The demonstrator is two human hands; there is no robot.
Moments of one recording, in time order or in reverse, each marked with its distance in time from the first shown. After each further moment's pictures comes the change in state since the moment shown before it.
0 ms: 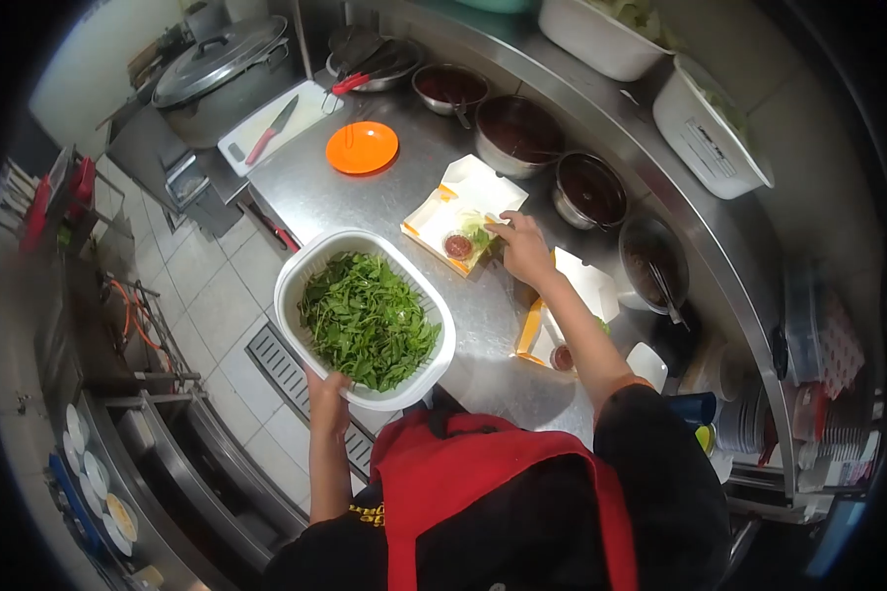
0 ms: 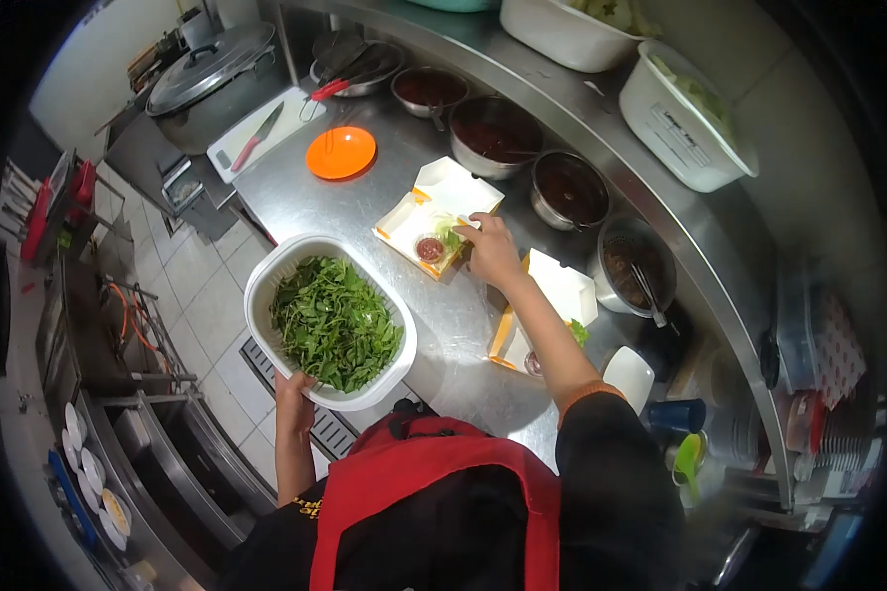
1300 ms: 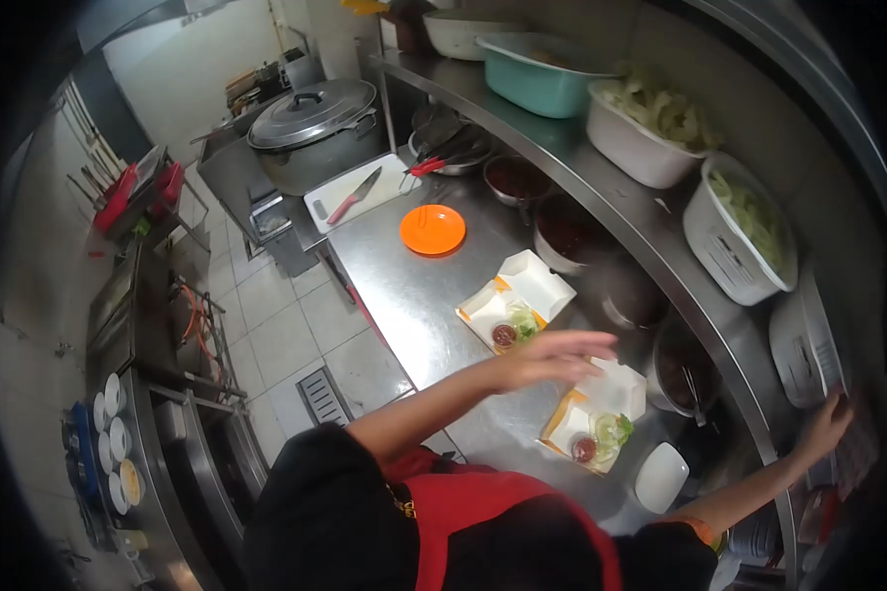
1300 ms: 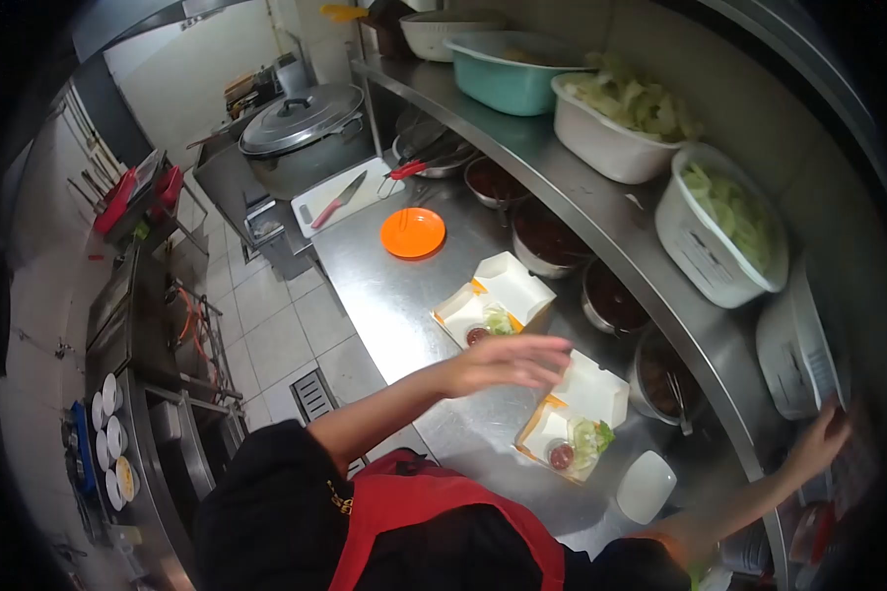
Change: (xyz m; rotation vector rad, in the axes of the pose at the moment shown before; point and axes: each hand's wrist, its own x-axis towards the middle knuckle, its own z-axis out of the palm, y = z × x) left_hand -0.010 0.164 0.226 0.127 -1.482 0.035; right_hand -0.202 -0.008 -0.471 -0.590 1.160 0.623
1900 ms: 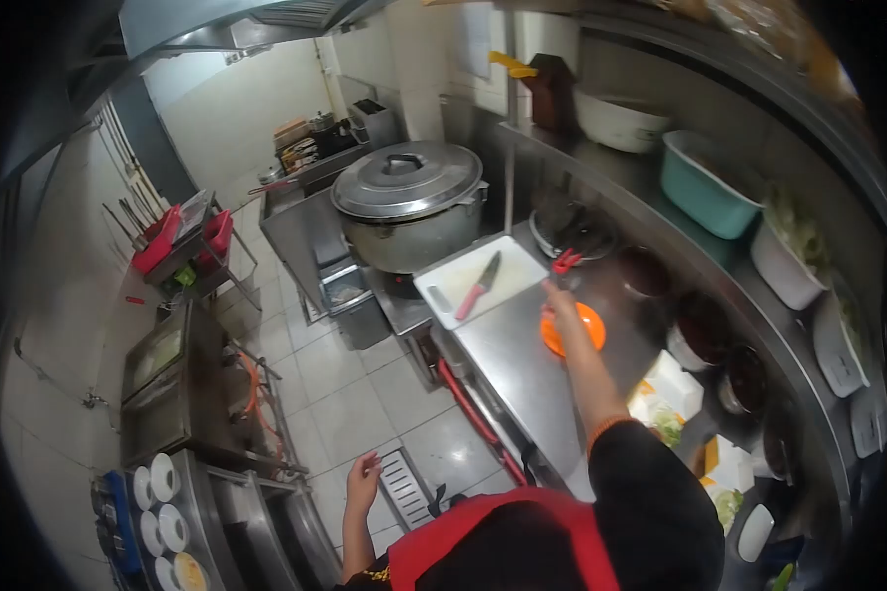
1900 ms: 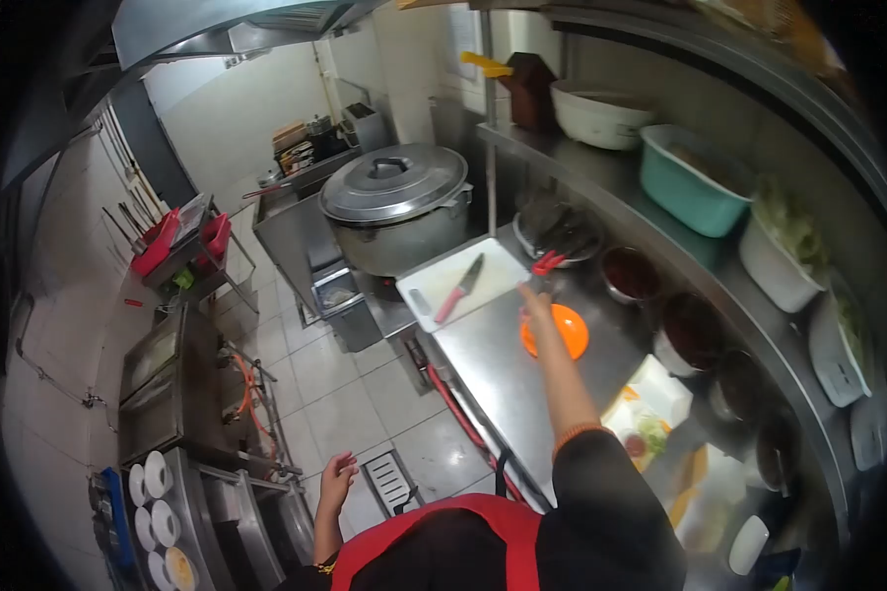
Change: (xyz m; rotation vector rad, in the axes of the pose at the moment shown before) left_hand -0.569 -0.009 -0.259 0.515 1.573 -0.365; right_hand -0.464 -0.696 0.399 1.094 -1.513 1.039
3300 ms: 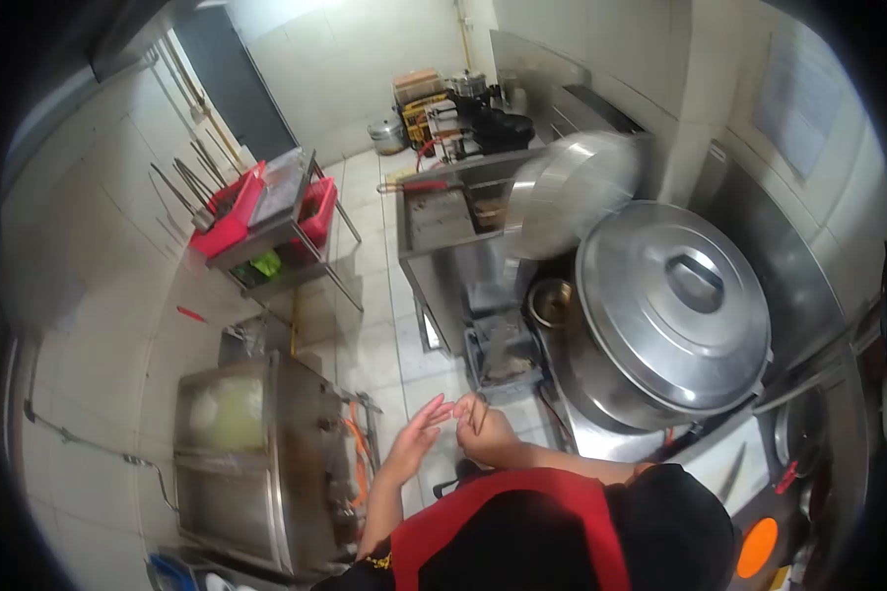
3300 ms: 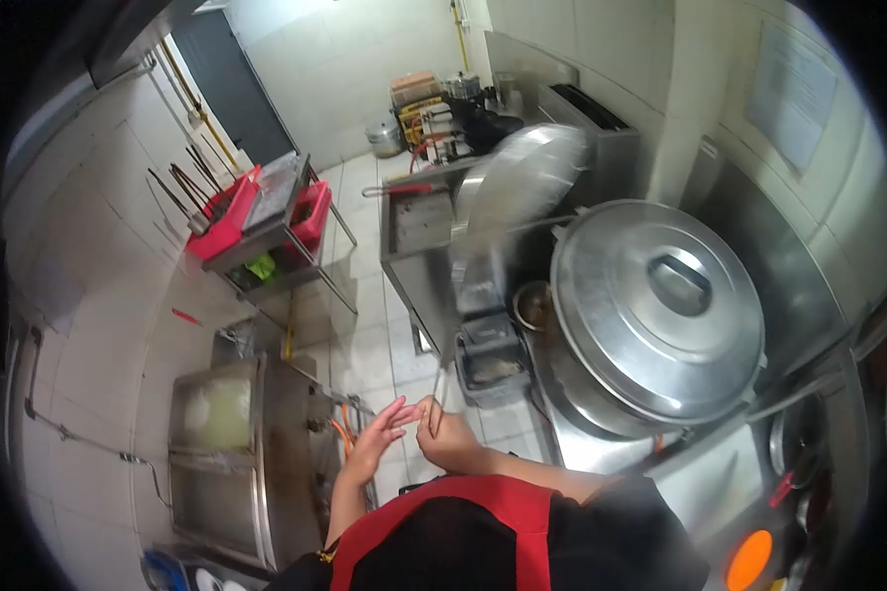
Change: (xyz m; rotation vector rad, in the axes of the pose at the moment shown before) left_hand 0.654 0.238 -0.382 -0.281 -0.216 0.212; right_hand 0.054 0.077 0.835 -0.559 -0.965 -0.538
